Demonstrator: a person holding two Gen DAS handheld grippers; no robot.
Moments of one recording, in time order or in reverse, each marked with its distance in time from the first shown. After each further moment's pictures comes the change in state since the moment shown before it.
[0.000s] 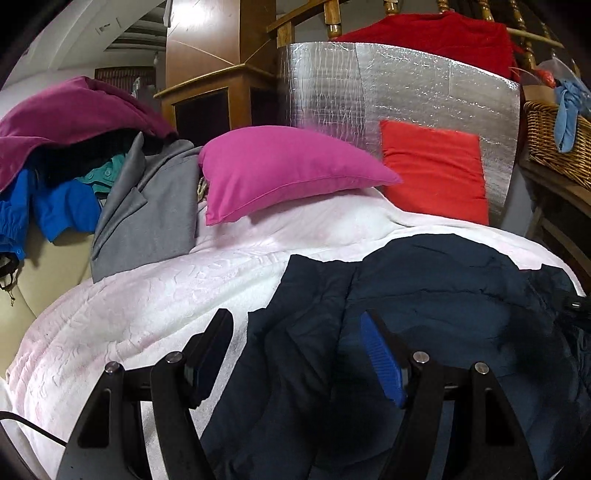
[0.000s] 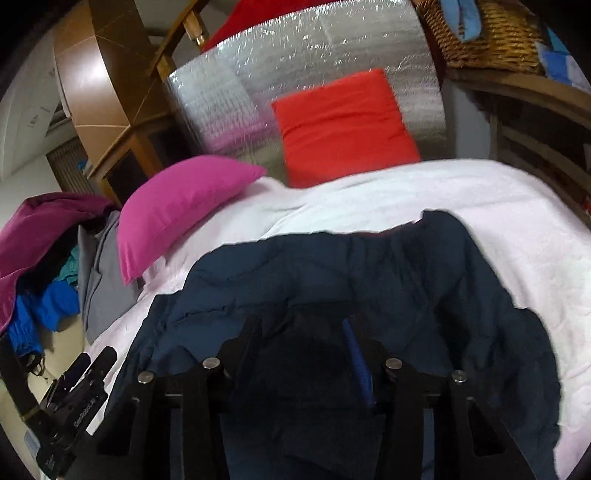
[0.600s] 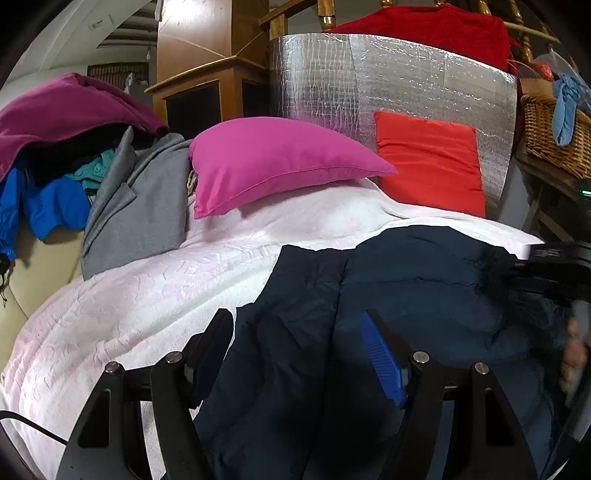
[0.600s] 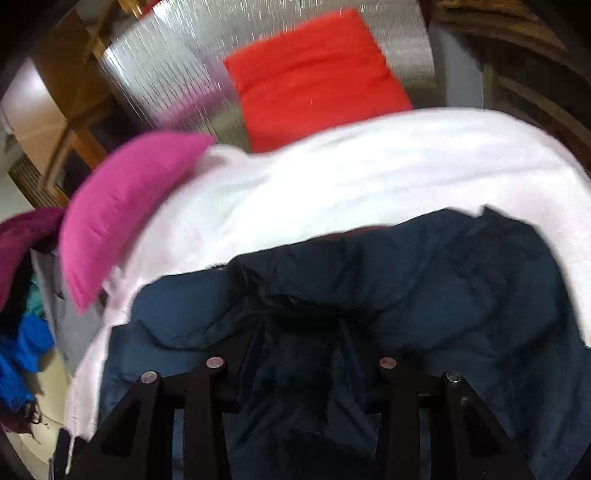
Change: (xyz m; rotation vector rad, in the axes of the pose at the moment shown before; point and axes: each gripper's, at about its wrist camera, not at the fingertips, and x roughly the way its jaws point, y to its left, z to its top) left arm 0.010 -0.004 -0.003 0.007 0.028 -0.019; right arm 0.089 -0.019 0.044 0.124 0.142 -0.072
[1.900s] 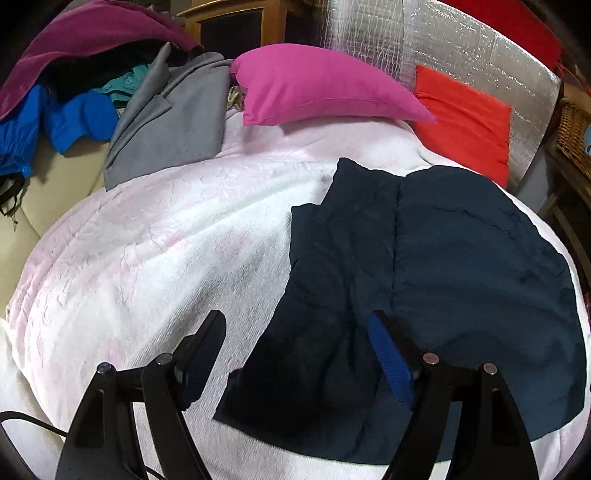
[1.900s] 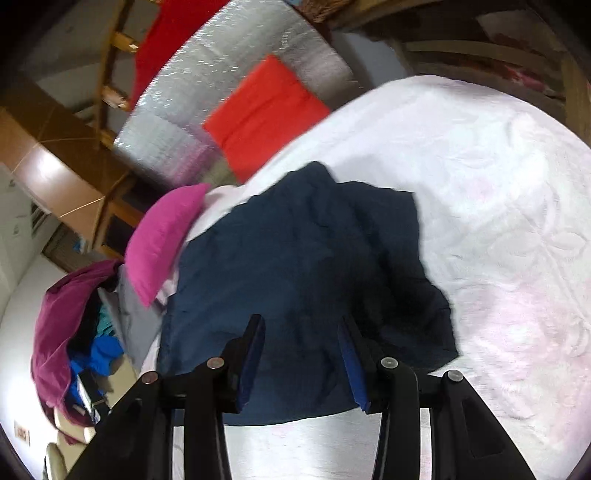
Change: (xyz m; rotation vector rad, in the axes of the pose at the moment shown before) left arm -0.015 0.052 -0.034 -0.139 0.275 0.029; right arm -0.174 -0.124 -0.131 0.256 -0.065 0.199
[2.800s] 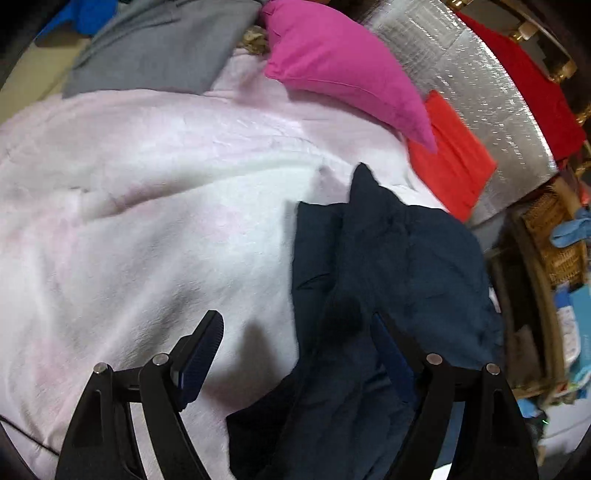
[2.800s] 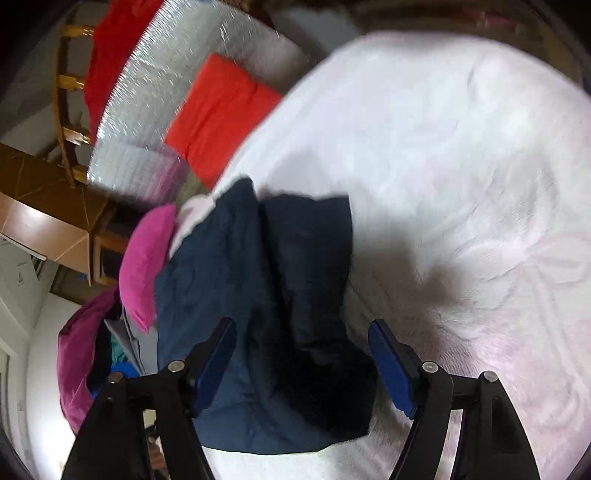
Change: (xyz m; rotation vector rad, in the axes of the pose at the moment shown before) left arm 0.056 0.071 0.027 -0.268 0.169 -0.401; right arm 0.030 -0.100 0.051 0.196 0.124 0.029
